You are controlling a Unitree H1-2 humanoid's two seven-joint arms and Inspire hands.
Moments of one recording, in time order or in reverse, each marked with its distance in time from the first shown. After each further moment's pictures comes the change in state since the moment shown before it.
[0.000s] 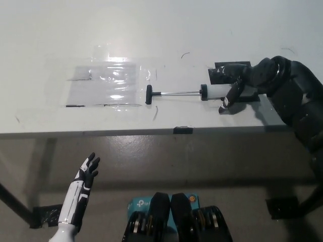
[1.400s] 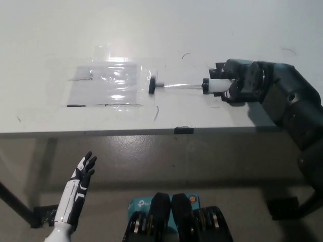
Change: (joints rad) left_arm -0.002 0.017 0.006 -0.001 0.001 -0.010 0.000; right_arm -0.014 0.041 0.128 0.083 -0.128 0.002 -0.231
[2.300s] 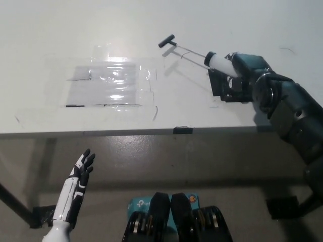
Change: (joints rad) left_arm -0.009 0.005 0.003 0.001 -0.002 -0.012 0.000; right_arm 0.070 -0.023 -0.059 -0.020 -0.019 -0.173 -0.299
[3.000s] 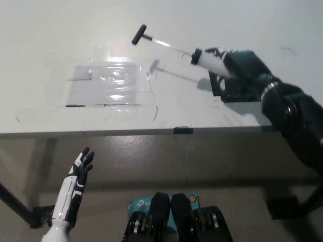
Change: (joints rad) left_arm 0.001 -0.005 0.005 -0.023 -0.018 -0.001 0.000; right_arm 0.286 -0.156 -0.025 -0.674 -0.008 -0.048 0.054
